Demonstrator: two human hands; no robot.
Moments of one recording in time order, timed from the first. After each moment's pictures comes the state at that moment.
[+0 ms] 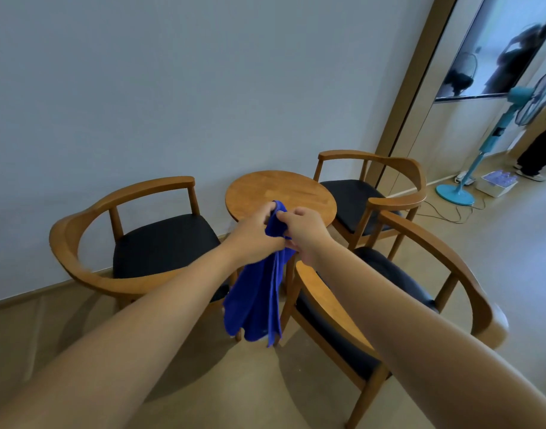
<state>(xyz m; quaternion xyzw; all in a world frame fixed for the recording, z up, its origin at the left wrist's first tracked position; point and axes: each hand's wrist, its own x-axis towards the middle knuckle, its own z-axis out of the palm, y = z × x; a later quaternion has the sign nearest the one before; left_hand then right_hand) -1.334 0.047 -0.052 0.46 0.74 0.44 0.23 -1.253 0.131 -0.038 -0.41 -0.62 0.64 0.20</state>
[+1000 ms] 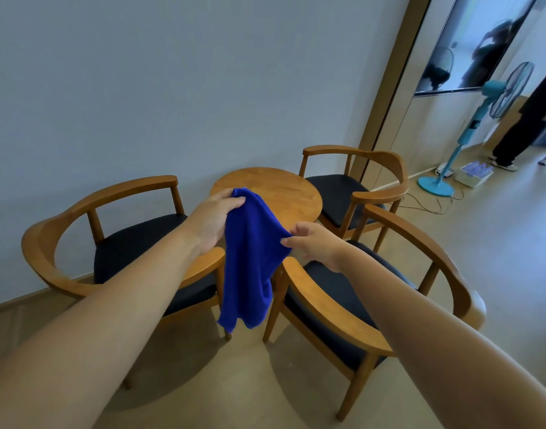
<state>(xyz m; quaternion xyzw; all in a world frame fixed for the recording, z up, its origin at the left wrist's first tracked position) -1.362 0.045 -0.041 0.30 0.59 0.64 0.40 -1.209 0.176 -0.059 -0.33 -0.78 0.53 0.02</state>
